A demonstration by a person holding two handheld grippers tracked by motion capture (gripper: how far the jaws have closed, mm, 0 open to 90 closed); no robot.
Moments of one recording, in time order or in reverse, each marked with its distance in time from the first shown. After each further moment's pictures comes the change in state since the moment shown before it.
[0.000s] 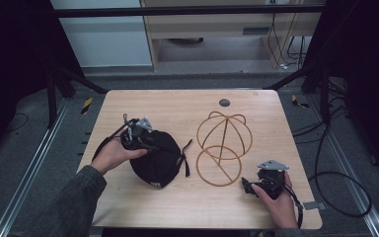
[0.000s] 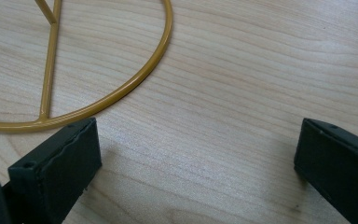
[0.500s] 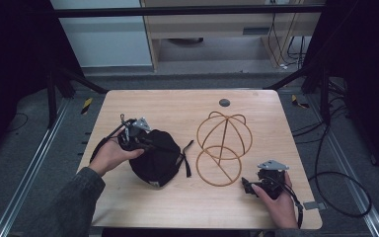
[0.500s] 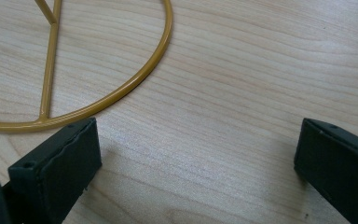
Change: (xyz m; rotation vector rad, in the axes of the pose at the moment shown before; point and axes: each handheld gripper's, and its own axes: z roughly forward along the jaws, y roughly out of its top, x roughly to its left) left arm 0.001 -0.004 -0.011 -0.014 0.003 0.006; right arm 0.000 0.000 0.000 0.000 0.001 0.001
